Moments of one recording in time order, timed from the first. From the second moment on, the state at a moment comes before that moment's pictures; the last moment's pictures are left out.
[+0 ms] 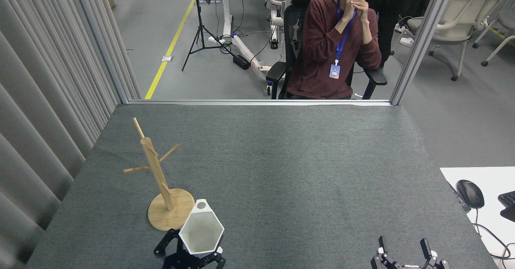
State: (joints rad) left arm 0.17 -0.05 -0.04 -1.56 -1.86 -0.34 0.42; right arm 0.27 -0.05 -0.14 -1.55 1.47 -0.08 -0.33
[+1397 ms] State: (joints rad) left arm -0.10 -0.01 0.34 -1.35 -2.22 -0.11 0.48; right arm 0.31 -0.06 -0.13 -1.53 1.50 -0.08 -0.33
